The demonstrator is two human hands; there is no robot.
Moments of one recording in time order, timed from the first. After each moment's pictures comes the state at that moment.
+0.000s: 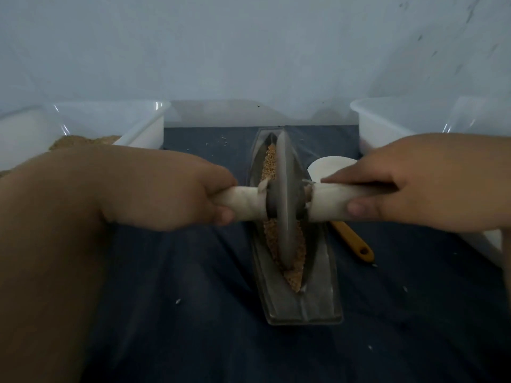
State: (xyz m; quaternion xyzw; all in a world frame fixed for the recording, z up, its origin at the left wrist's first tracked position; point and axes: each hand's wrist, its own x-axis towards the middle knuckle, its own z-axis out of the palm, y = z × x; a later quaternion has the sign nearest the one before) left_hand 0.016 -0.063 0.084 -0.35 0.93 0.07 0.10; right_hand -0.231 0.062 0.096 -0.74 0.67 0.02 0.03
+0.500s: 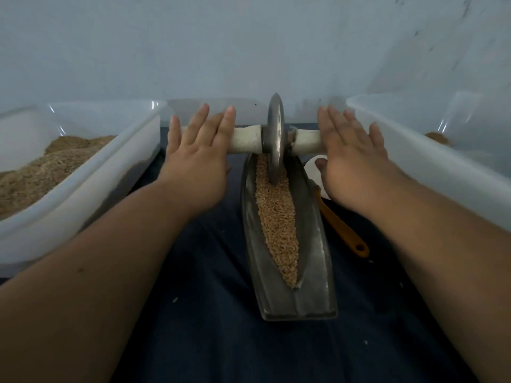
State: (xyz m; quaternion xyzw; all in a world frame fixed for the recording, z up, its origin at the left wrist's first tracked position) left_hand -0.021 -0.120 0.011 -0.40 0.88 -0.14 -0.22; right_hand -0.257 -0.023 0.005 -0.62 0.75 -0.17 -0.16
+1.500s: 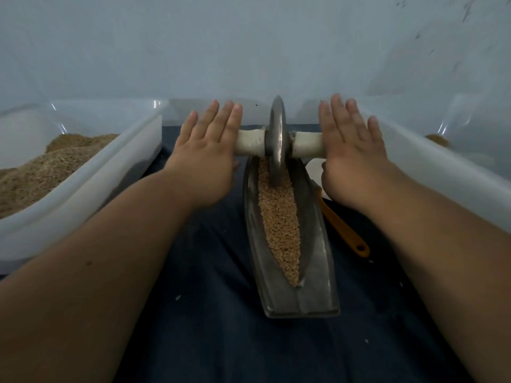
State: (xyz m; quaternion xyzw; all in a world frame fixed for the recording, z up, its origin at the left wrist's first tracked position) left_hand -0.024 -0.119 0.019 -0.39 0.89 -0.16 -0.19; right_hand -0.259 -0.026 0.004 -0.63 0.74 -0.17 -0.19
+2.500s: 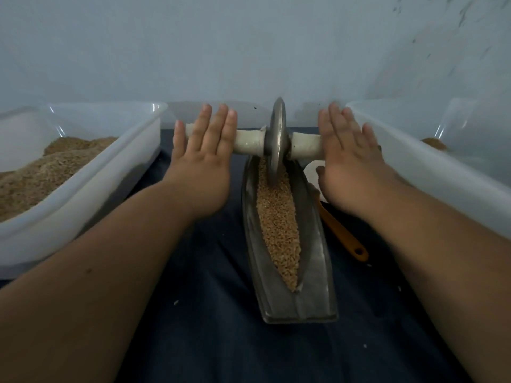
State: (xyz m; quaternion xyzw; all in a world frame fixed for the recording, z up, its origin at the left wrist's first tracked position) left_hand -0.026 -0.112 0.006 -0.42 0.87 -0.17 -0.20; right_hand -0.260 -0.025 0.001 -0.63 0.73 -0.17 -0.21
